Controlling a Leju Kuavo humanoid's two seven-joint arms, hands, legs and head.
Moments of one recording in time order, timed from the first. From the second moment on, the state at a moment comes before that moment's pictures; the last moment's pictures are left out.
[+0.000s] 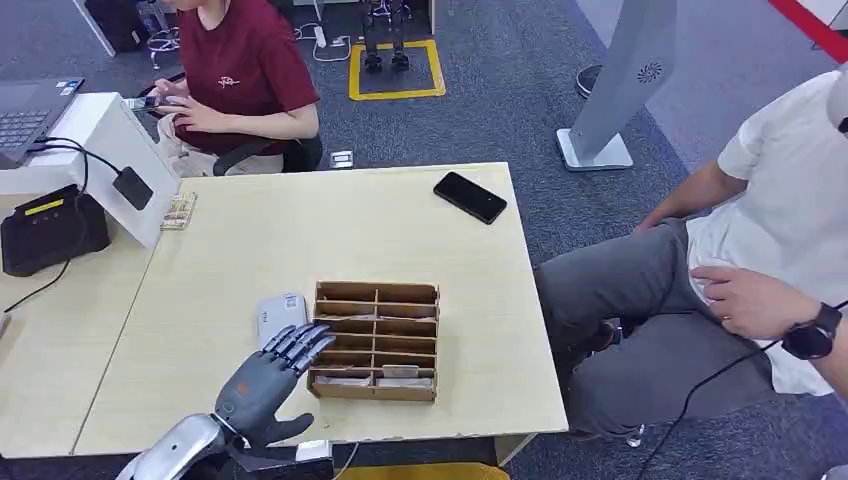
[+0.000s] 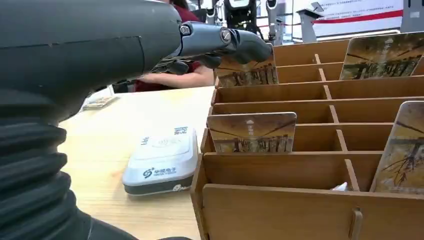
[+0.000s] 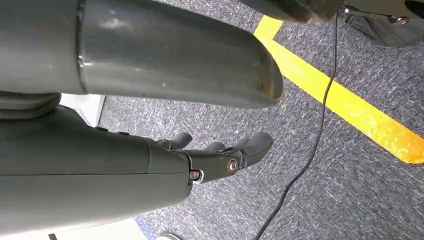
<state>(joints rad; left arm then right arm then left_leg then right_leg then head) -0.07 0.39 -0.56 -1.52 -0.98 0.10 -0.23 -0.05 0.14 -0.77 -0.22 1.51 -0.10 -0.18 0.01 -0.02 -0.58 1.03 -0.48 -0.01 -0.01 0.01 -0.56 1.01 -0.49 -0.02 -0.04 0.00</state>
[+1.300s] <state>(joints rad) -0.06 0.39 -0.56 -1.50 -0.95 0.10 -0.24 -0.06 0.15 -0.77 -0.23 1.51 -0.10 -0.17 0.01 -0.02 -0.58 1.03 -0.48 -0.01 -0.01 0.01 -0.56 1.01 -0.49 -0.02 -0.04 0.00</state>
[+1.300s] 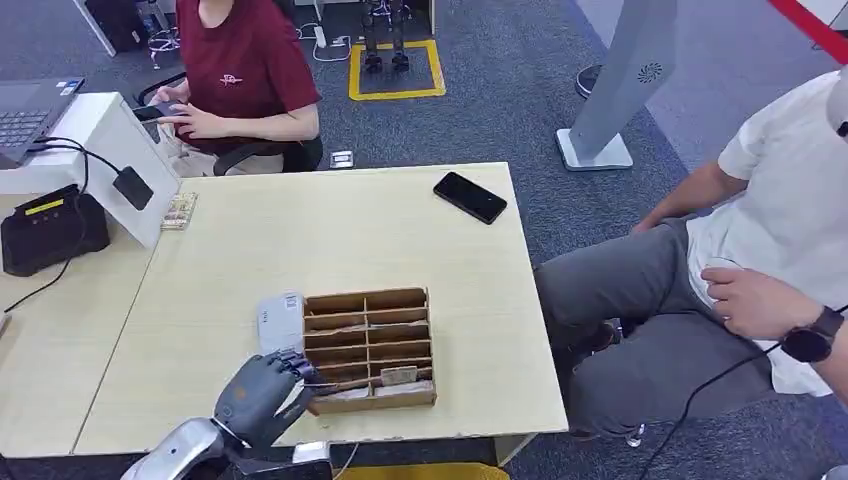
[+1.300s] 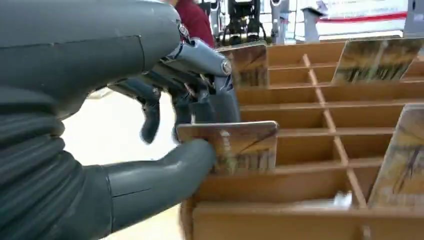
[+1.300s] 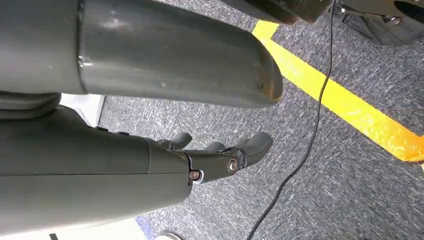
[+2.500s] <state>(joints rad) -0.64 0.71 -0.13 -1.82 -0.29 -0.33 -0.03 -0.08 0.16 -0.75 -0.23 1.51 -0.09 -0.16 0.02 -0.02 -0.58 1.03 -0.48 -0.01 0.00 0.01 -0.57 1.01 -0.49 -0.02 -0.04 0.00</state>
